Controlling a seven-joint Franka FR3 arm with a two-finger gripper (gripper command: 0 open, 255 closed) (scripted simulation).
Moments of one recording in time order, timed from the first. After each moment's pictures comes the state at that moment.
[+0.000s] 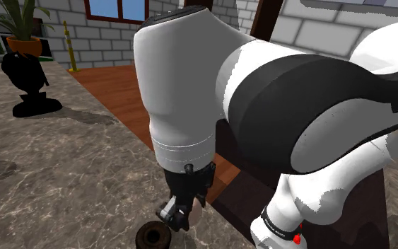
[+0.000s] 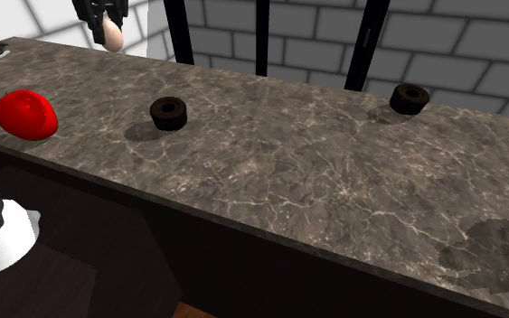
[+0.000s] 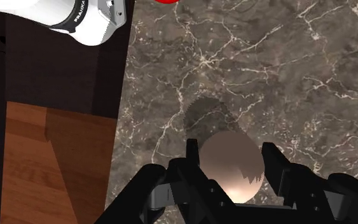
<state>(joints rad) 0.48 -0.42 0.50 -2.16 0.21 1.58 0.82</state>
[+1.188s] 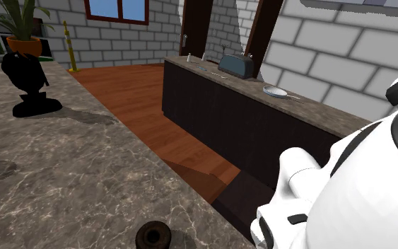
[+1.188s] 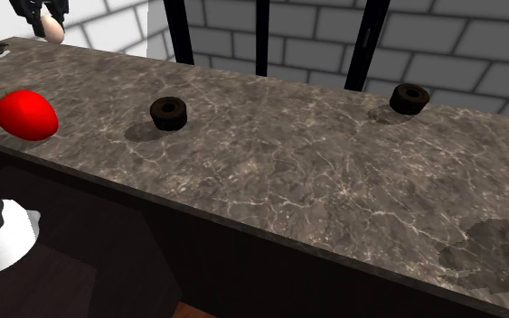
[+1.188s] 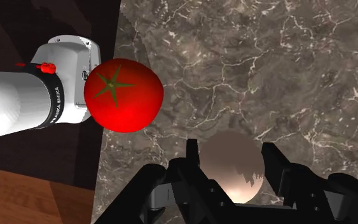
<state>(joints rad) 0.65 -0.60 0.72 -2.24 0.46 1.56 1.13</state>
